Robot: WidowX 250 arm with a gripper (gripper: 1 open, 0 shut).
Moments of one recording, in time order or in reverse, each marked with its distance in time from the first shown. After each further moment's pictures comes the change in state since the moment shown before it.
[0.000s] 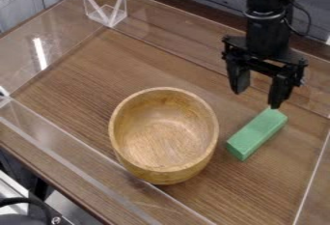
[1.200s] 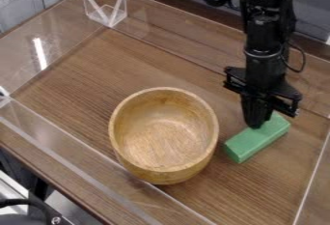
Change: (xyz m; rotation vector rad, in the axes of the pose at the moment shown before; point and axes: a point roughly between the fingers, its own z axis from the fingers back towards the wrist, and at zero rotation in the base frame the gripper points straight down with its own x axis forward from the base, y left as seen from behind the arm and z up) arm -0.002 -0.001 -0.043 -0.002 0.033 -0.028
